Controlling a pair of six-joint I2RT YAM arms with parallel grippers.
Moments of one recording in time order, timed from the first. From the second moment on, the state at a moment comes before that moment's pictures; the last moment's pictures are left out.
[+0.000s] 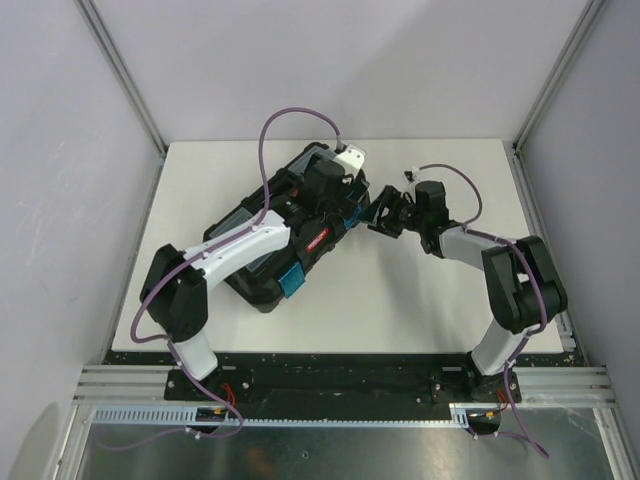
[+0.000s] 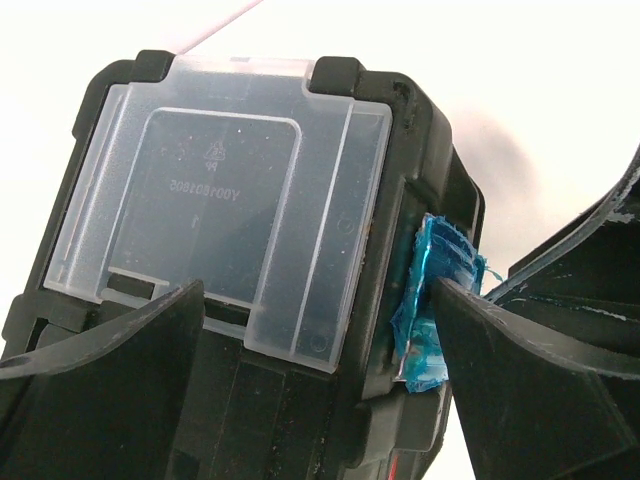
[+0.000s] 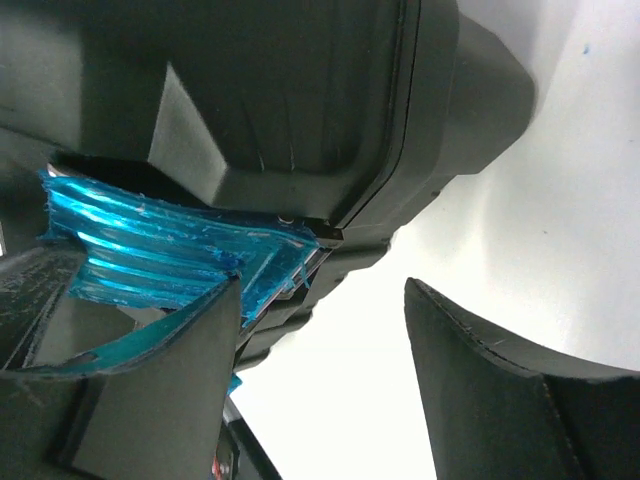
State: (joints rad) left arm -0.75 1.73 1.42 -0.17 -0.37 0.09; right arm 0.31 1.73 0.92 0.36 -0.57 0.82
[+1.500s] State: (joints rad) left arm -0.74 1.74 1.45 -0.21 -0.34 0.10; right arm 0.42 1.96 0.61 1.30 -0.35 1.42
